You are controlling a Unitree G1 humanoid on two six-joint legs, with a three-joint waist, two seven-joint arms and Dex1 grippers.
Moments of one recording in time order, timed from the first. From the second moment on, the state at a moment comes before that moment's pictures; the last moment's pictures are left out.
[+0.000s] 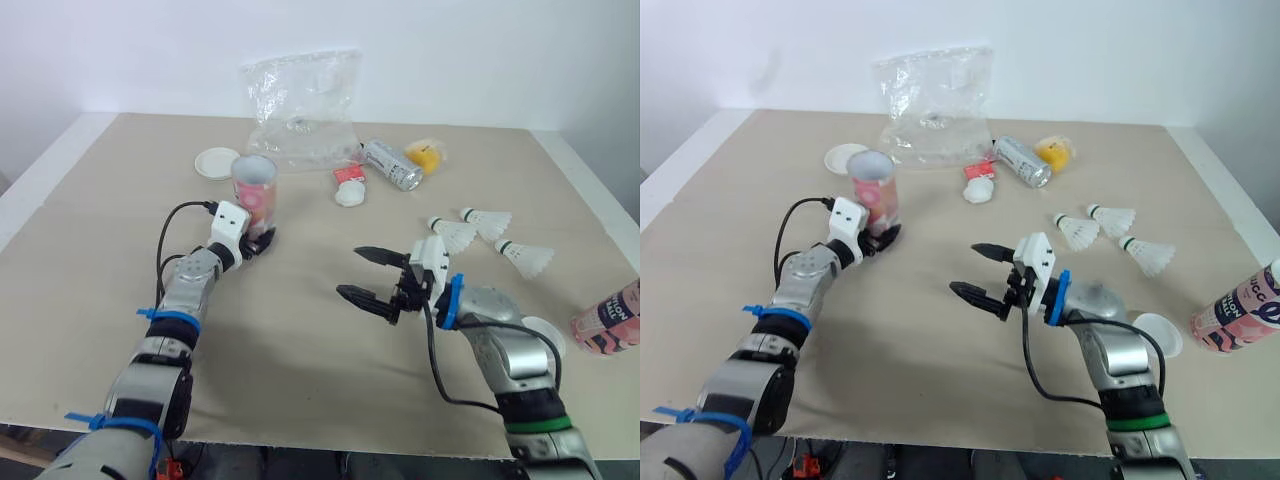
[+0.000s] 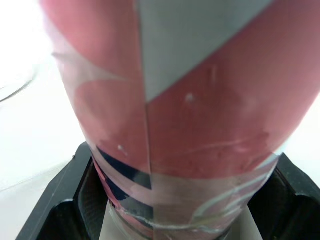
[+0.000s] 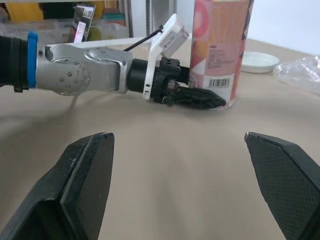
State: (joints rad) left arm -0.72 0.29 -0.02 0.76 -0.06 -0.19 -0.58; right arm -0.27 -0.46 0.02 -0.13 0.43 0.22 0.97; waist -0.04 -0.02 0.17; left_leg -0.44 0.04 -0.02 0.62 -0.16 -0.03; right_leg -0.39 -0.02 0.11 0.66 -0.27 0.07
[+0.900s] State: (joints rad) left arm -0.72 0.54 -0.42 0.13 -0.09 0.32 -1.35; right arm 0.01 -0.60 -0.12 -0.46 0.56 0.26 0.93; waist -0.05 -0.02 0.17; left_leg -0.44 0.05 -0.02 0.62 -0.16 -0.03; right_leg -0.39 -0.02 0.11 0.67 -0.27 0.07
